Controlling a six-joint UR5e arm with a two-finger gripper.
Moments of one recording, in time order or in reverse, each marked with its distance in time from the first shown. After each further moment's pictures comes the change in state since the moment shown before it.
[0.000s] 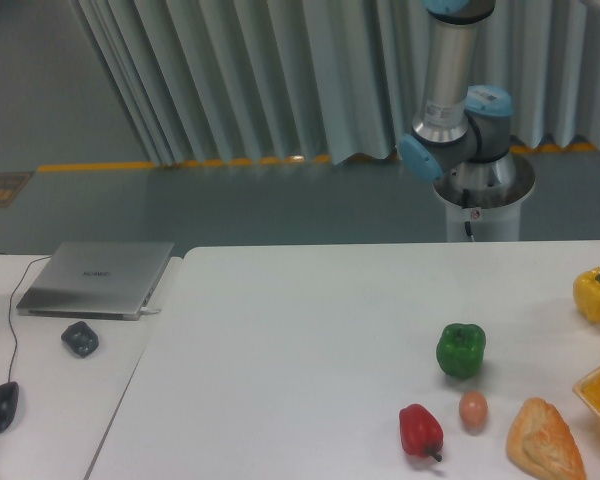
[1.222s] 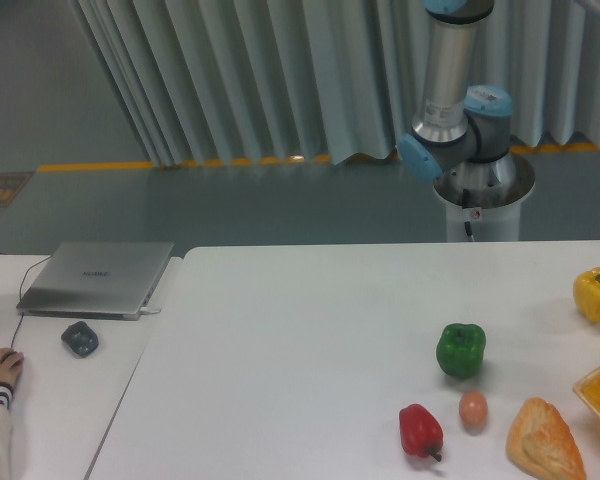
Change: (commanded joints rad) arm -0.003 0.002 -0.015 0.031 -0.133 -0.185
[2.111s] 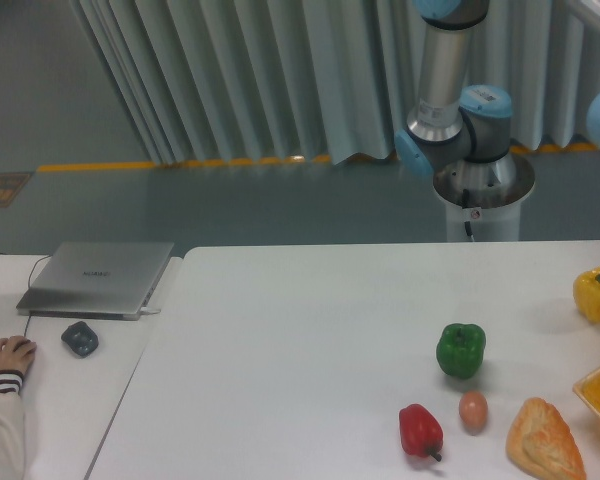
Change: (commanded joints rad) arm -0.234 -0.101 0.094 0.115 0.148 -0.401
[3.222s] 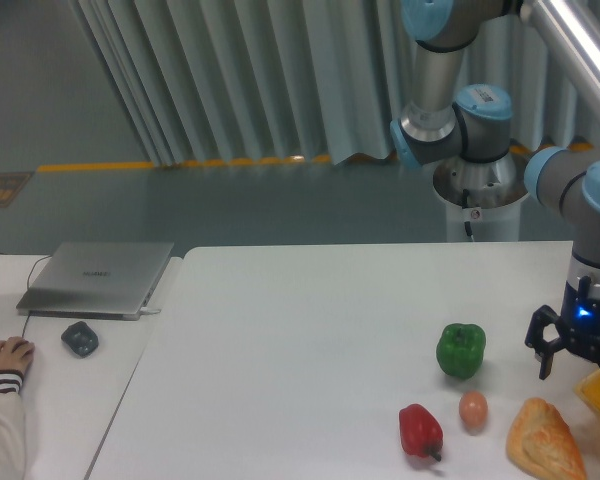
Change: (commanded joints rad) arm -0.125 -0.115 0.061 0.061 -0.056 -0.269
